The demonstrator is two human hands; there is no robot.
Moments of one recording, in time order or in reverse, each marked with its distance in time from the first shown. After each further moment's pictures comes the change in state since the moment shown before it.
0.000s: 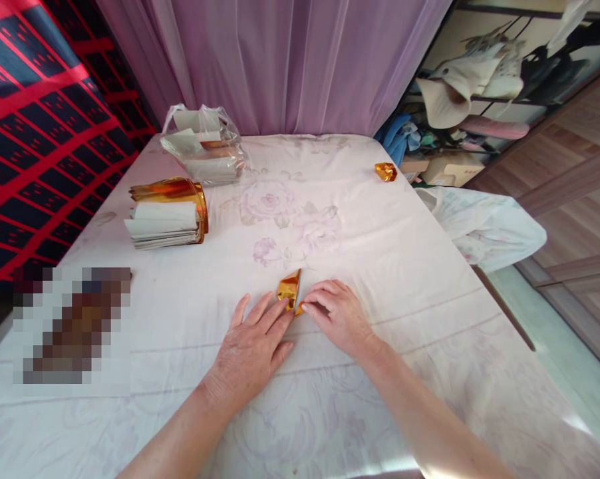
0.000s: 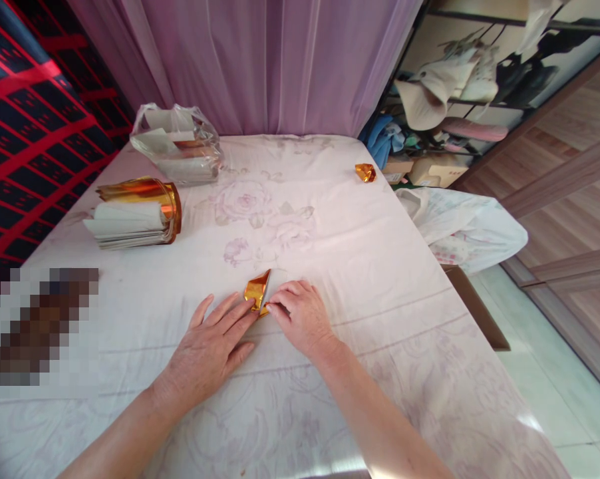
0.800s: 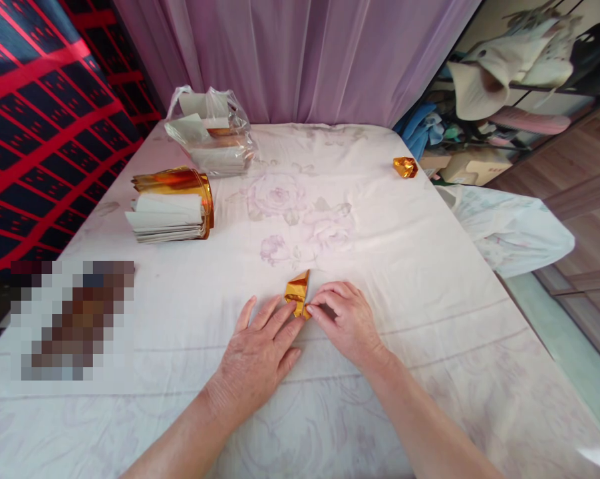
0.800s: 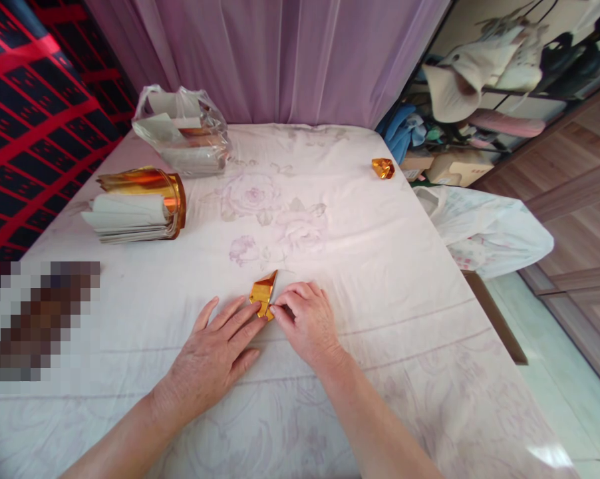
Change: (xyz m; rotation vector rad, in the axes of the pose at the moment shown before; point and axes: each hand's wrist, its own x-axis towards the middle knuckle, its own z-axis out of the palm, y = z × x) left_hand -0.001 0.003 0.000 -0.078 -0.014 -0.034; right_hand 0.002 -0.003 0.005 -0.013 0.030 0.054
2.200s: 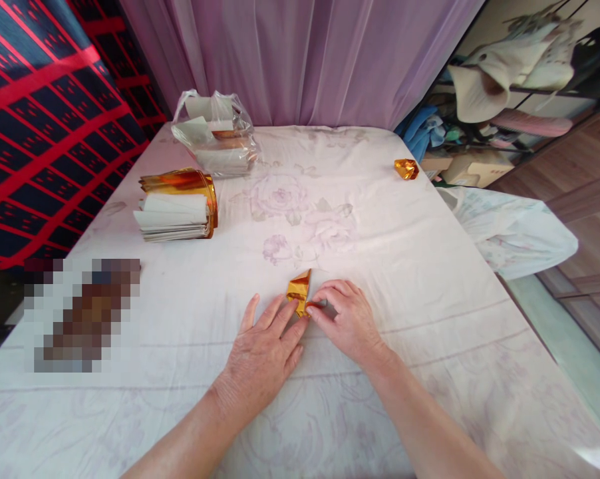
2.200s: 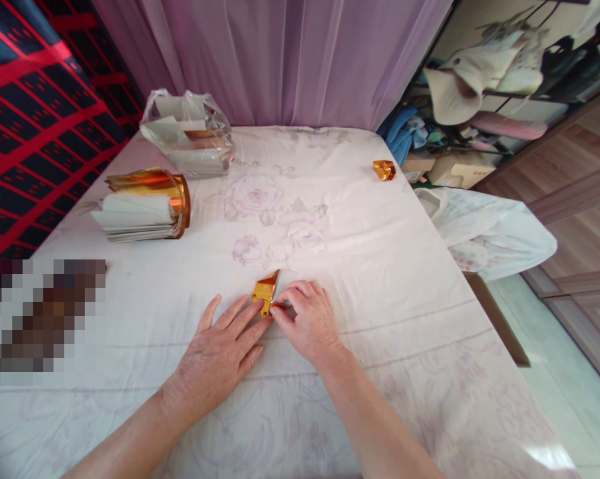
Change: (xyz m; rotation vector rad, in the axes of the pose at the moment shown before) left_hand 0.001 0.007 0.003 0.113 0.024 -0.004; right_hand 0.002 -0.004 -0.001 -0.011 -0.033 0.036
